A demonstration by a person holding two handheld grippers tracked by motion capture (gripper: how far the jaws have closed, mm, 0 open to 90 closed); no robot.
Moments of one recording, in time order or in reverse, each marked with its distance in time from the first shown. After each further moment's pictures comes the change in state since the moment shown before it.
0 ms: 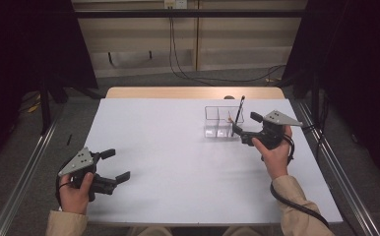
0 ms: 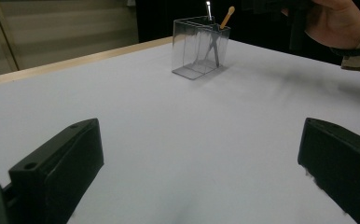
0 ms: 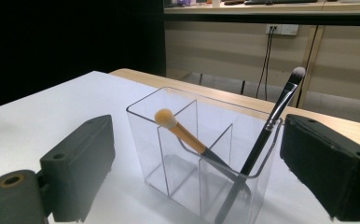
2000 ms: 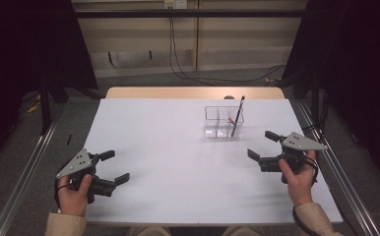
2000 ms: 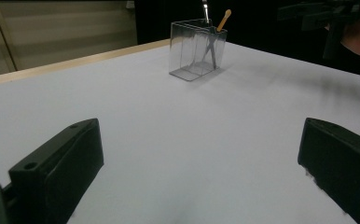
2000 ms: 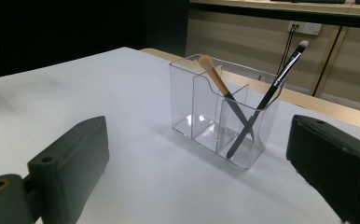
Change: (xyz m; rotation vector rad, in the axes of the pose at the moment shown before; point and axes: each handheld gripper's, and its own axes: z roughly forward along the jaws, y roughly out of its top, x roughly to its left) left arm -0.003 -0.001 -0.004 -0.007 -0.004 -0.001; right arm 0.011 -0.021 -0.075 0.030 0.082 -0.094
